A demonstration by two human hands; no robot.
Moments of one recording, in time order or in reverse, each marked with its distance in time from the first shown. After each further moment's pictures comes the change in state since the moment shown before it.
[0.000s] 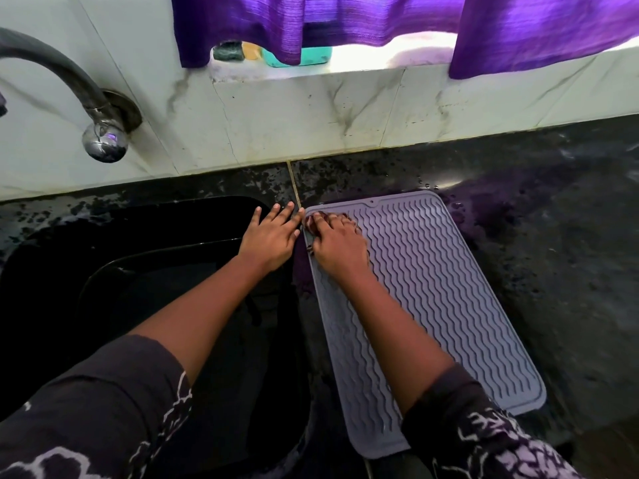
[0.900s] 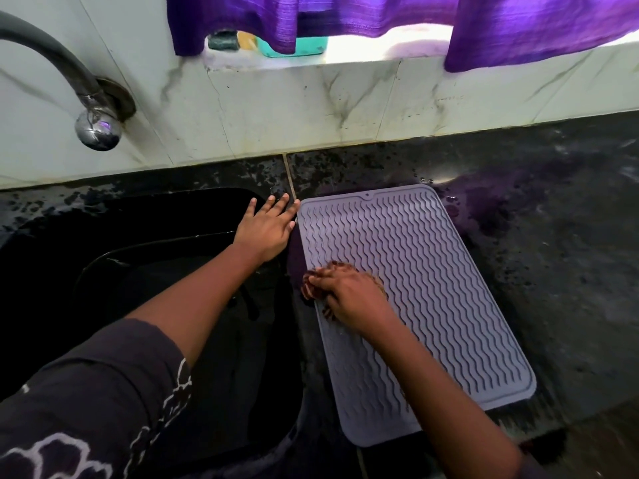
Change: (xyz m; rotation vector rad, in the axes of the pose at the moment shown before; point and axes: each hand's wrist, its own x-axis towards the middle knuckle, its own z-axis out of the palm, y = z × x) left_hand 0.003 -0.002 0.000 0.005 -0.041 -0.007; right_hand -0.091 0.032 -0.001 0.077 -0.129 -0.312
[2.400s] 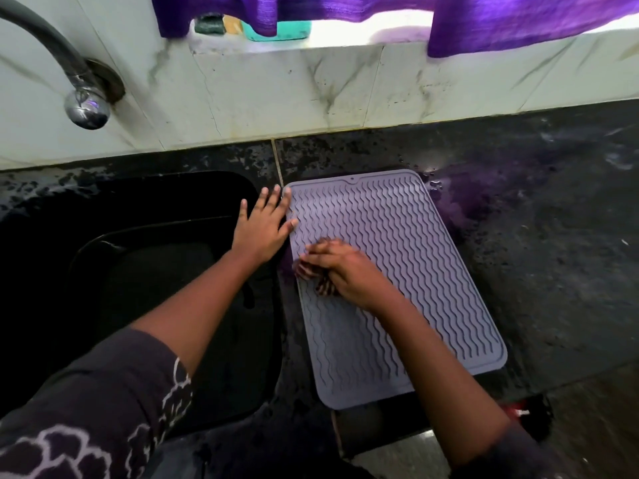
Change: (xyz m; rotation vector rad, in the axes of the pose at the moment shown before) left_hand -0.035 0.037 0.013 -0.152 0.059 -0.106; right_hand -0.025 0.021 -0.023 0.178 -0.007 -0.105
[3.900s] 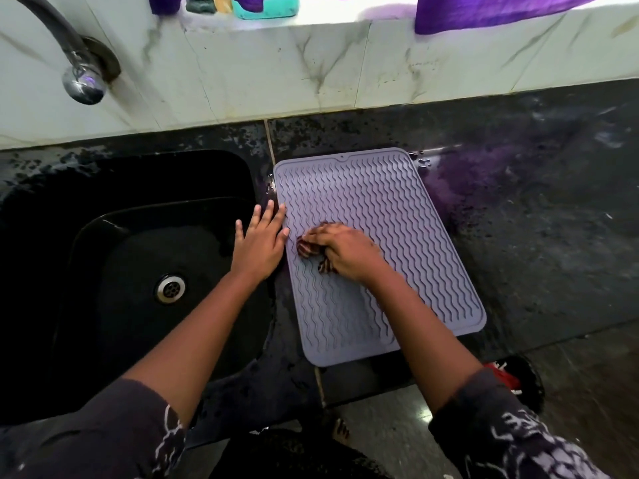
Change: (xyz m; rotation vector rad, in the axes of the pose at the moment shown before) left_hand -0.079 0.037 0.021 -0.191 0.049 -0.101; right_hand -0.020 0.010 0.004 -0.104 -0.032 0.078
